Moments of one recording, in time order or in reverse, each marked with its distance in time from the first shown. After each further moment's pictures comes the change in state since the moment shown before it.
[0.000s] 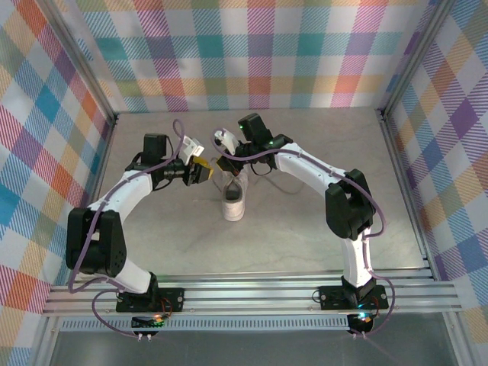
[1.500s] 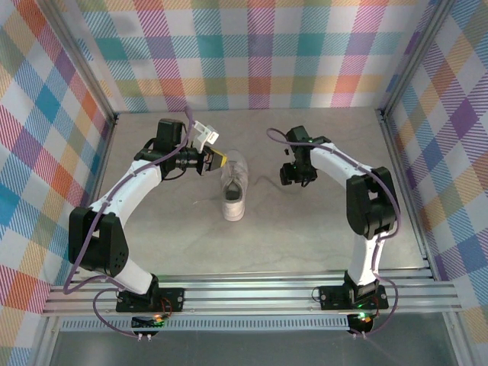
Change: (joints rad) left arm -0.140 0.012 0.195 -0.133 -0.021 -0.209; right arm -0.297 -0.097 -0.280 -0.399 0.557 0.439
